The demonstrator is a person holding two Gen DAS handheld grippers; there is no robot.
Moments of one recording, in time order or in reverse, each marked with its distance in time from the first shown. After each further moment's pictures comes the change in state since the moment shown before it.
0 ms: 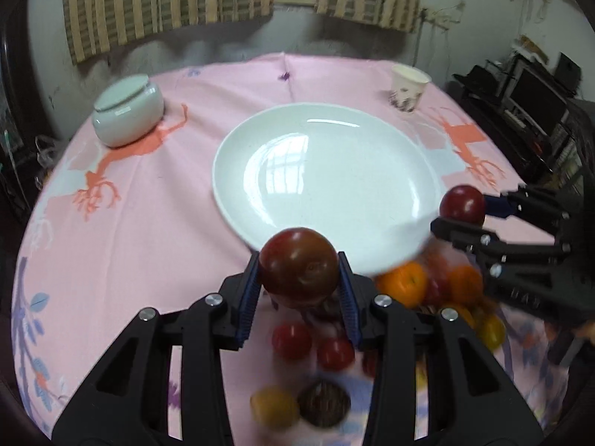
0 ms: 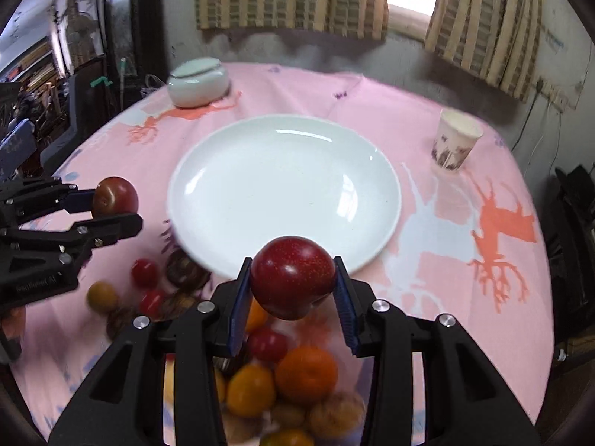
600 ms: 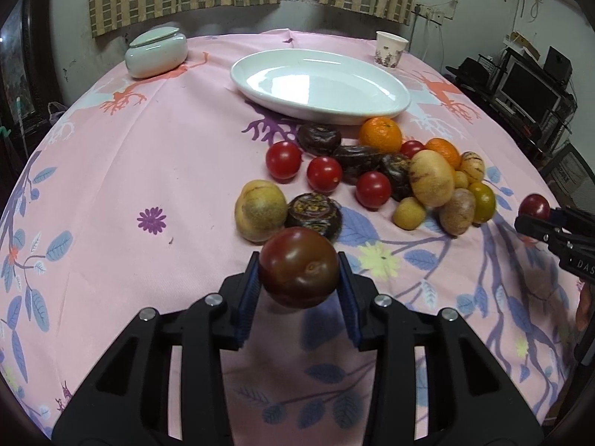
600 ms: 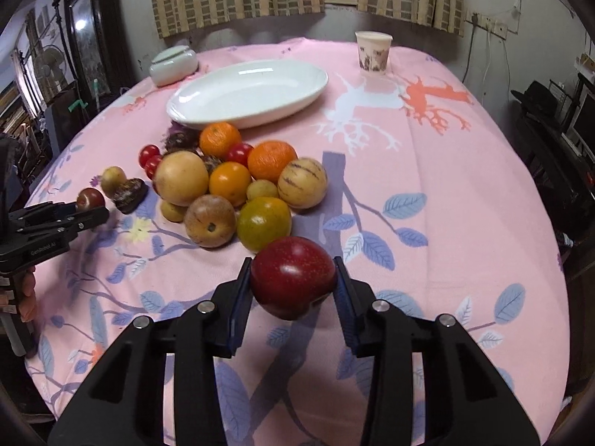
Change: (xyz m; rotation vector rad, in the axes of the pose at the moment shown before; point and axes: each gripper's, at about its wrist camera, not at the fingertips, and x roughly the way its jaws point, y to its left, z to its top) left arm -0.058 -0.008 -0.156 -0.009 -0.040 -0.025; right arm -0.106 -0.008 -0.181 0.160 -0.077 -0.033
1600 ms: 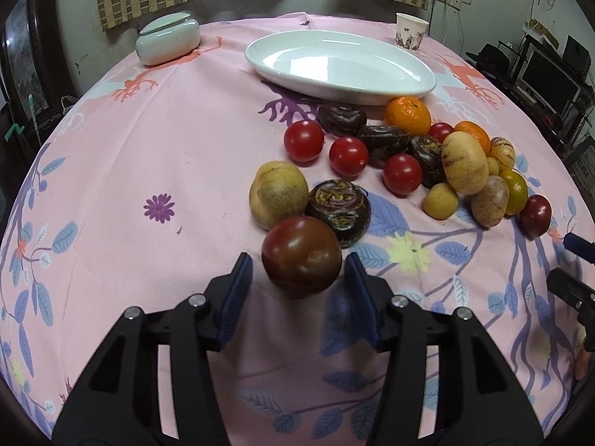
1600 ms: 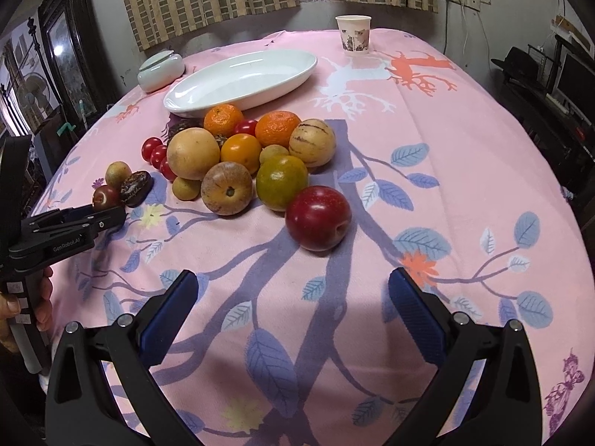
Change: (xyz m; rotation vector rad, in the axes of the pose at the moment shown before) left arm 0.022 0.004 -0.001 -0.002 0.048 0.102; right arm 0.003 0.014 -0.035 0.140 0.028 -0.043
